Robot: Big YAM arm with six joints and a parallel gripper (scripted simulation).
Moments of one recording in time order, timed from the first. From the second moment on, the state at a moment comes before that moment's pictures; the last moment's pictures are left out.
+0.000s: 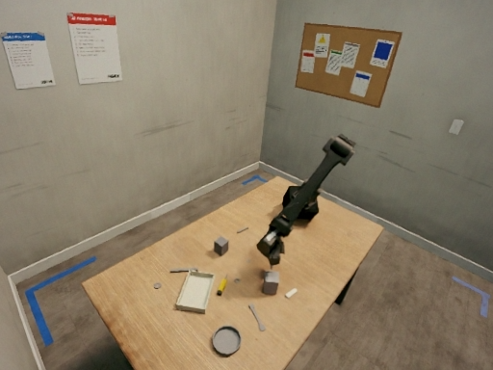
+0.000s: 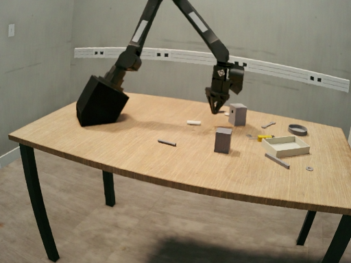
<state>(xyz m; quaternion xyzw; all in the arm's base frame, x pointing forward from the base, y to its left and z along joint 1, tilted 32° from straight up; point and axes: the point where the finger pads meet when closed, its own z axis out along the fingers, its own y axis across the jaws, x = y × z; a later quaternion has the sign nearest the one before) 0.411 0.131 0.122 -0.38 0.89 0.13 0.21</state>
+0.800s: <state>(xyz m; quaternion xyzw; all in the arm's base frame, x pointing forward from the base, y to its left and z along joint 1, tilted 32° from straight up) 0.407 0.128 0.120 -0.38 0.89 0.13 0.21</state>
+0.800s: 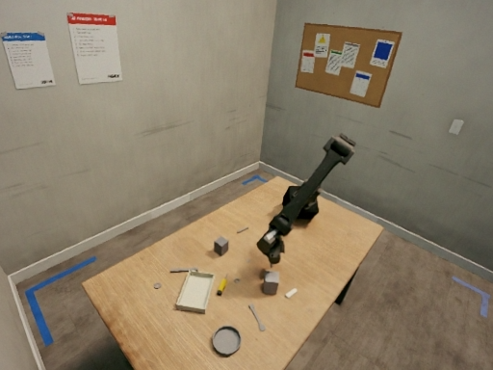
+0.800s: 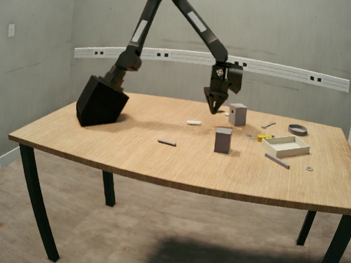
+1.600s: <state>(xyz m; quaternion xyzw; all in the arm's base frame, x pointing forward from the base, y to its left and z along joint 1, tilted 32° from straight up) 0.403 0.120 0.114 -0.37 0.90 0.13 0.20</state>
